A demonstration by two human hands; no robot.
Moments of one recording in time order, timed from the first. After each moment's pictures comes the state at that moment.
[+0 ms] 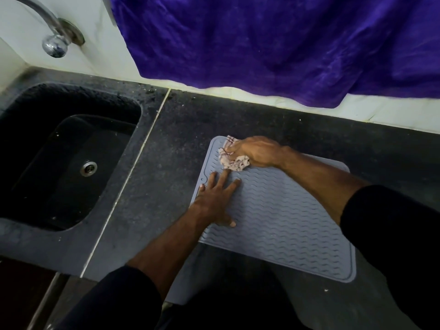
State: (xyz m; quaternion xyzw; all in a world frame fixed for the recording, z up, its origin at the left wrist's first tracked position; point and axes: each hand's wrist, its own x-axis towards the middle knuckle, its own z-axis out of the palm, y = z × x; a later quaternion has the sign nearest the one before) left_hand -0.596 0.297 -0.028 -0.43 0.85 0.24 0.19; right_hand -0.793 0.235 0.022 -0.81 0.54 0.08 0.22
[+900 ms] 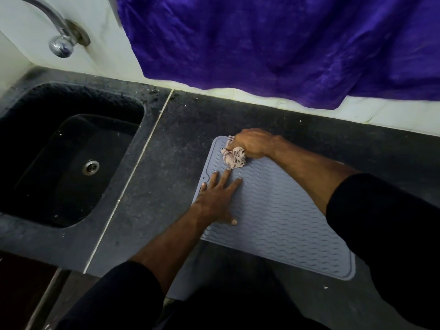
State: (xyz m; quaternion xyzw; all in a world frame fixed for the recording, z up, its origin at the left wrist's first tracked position) left_hand -0.591 0.302 -0.022 -0.42 0.85 0.25 0.18; right_hand -0.760 0.212 0.042 -0.79 0.56 0.15 0.19
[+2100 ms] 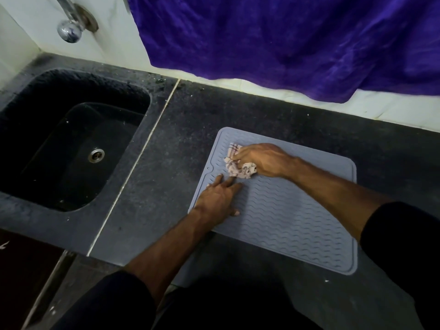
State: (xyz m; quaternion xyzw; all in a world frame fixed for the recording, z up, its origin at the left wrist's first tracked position) left_hand -0.586 0.327 -0.027 -0.46 0.84 0.27 0.12; right_hand -0.782 0.277 0.020 -0.86 0.48 0.04 0.18
